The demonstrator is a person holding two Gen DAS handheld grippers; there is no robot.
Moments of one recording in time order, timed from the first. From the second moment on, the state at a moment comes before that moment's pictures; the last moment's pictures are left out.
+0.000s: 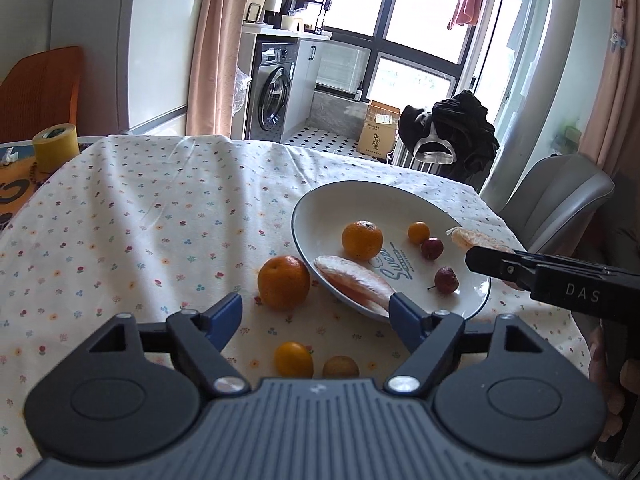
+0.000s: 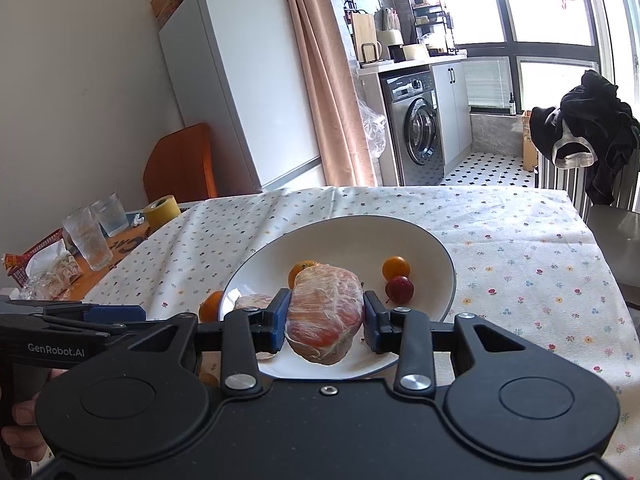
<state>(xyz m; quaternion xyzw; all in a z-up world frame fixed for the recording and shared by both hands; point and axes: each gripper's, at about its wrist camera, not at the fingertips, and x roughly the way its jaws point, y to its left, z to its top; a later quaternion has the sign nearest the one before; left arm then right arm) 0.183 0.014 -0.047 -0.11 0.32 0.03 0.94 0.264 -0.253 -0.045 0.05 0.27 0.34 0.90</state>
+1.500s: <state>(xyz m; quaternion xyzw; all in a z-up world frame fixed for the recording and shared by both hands) 0.110 0.016 -0.048 -0.11 0.32 0.01 0.94 0.192 -0.263 -0.035 0.05 0.27 0.36 0.89</state>
